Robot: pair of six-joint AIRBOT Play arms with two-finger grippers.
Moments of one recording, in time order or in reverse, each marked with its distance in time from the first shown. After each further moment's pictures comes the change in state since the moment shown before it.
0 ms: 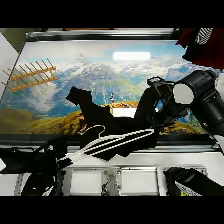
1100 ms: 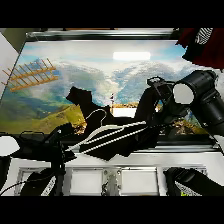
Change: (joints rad) left arm 0.000 -0.170 -0.018 -0.002 0.067 -0.063; right arm 0.000 0.000 0.000 0.000 0.000 0.000
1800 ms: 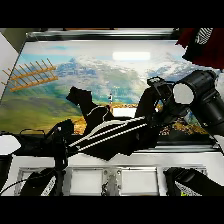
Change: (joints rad) left arm 0.000 -0.008 -0.007 -0.054 0.108 0.067; right arm 0.000 0.000 0.000 0.000 0.000 -0.006
